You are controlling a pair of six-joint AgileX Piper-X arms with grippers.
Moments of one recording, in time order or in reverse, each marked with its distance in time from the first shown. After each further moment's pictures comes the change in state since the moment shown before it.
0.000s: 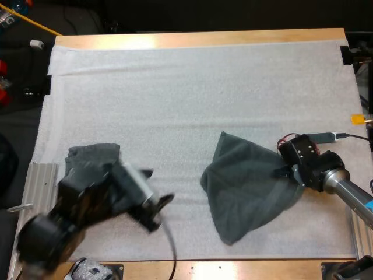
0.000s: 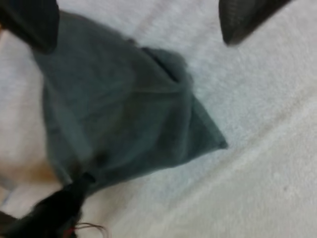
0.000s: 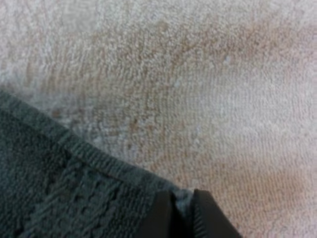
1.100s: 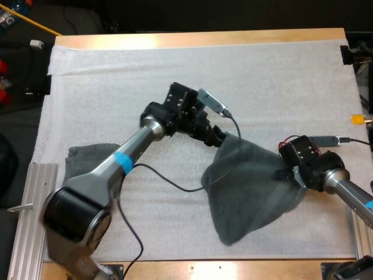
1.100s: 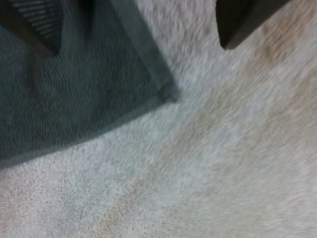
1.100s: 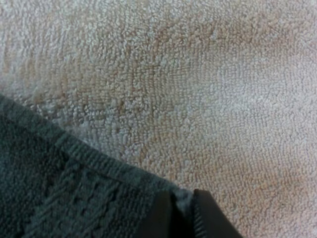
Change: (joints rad) left arm -0.023 1.112 -0.380 -0.400 0.062 0.009; right arm 0.000 0.000 0.000 0.039 -0.002 0.068
